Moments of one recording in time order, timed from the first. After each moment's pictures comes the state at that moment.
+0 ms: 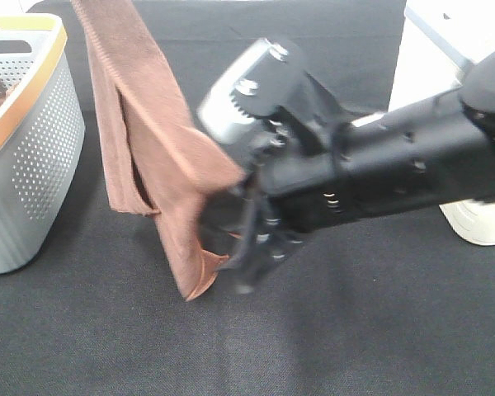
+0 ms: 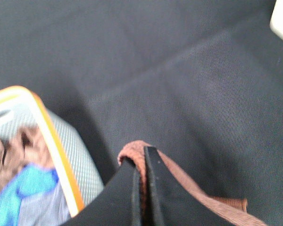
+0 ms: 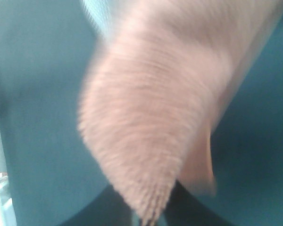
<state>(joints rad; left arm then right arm) -0.62 1.67 -1.95 0.30 1.21 -0.14 0.77 1.43 -0.74 1.20 0.22 -1.30</state>
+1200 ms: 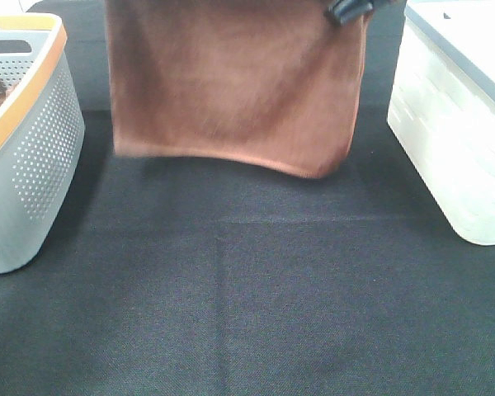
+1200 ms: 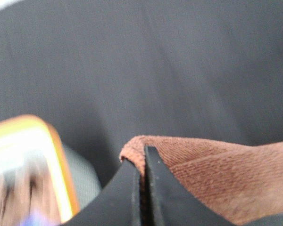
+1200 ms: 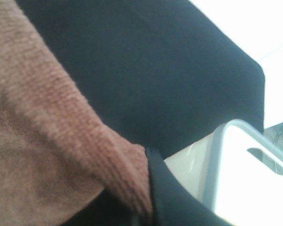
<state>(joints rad) -0.40 1.91 -1.95 0.29 0.72 -0.14 0.47 1.69 -1.40 -0.70 0.45 0.22</state>
